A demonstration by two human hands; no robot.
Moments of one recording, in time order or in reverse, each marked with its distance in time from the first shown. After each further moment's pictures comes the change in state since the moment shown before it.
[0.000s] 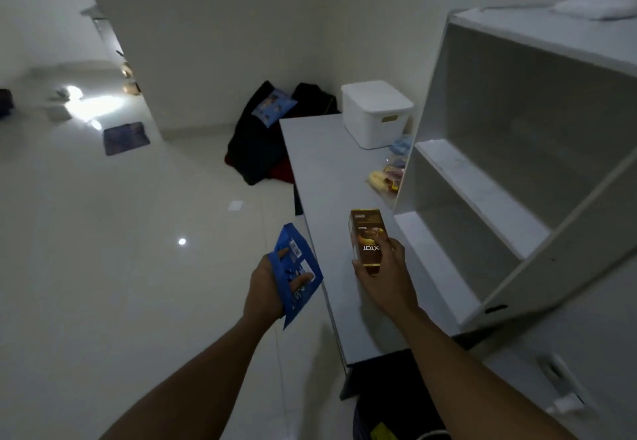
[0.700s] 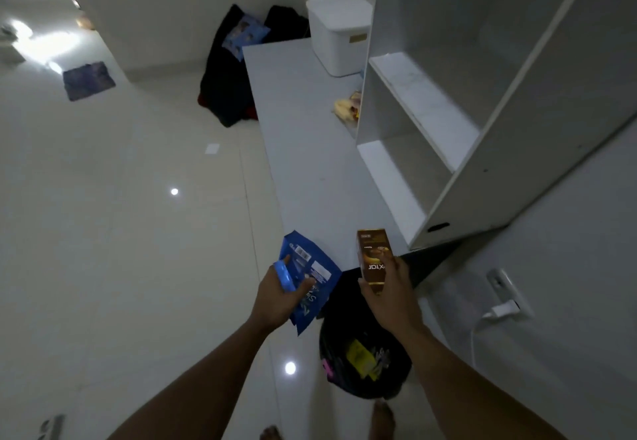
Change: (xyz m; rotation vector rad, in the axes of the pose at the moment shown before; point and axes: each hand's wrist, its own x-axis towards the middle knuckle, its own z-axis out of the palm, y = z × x) left_hand -0.138 0.008 0.131 -0.201 -0.247 -0.109; right_hand -0.133 0.165 -0.050 -0.041 -0.123 0.223
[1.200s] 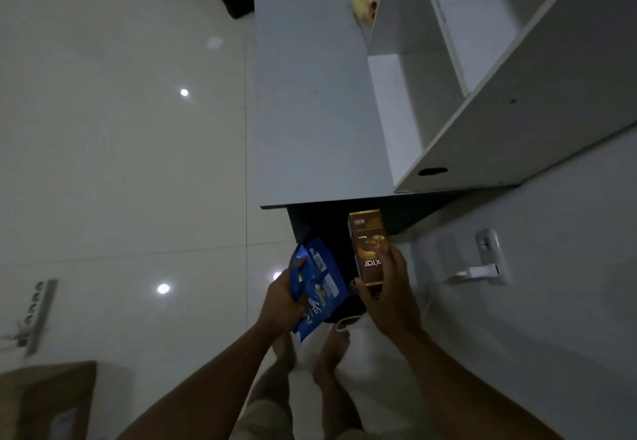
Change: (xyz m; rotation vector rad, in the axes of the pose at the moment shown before) left_hand -0.068 -0.100 0.159 0.101 -0.002 -0.268; right_hand -0.039 0.143 -0.024 -0.141 -0.222 -0.123
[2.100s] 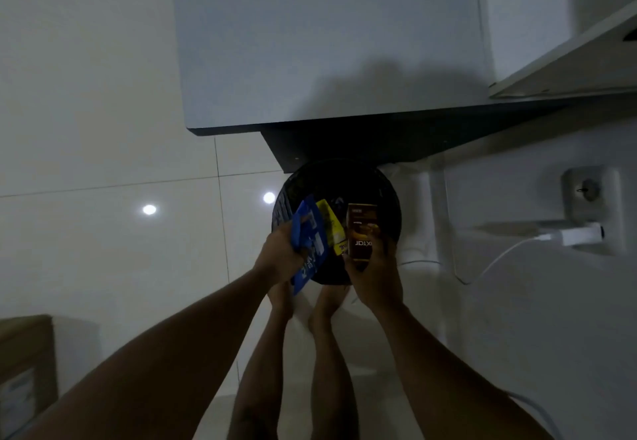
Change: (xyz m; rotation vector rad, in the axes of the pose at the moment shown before) left_hand 0.143 -0.168 0.093 0.185 -0.216 -0.194; right_hand 0.050 0.153 0.198 -0.039 -0.132 0.383
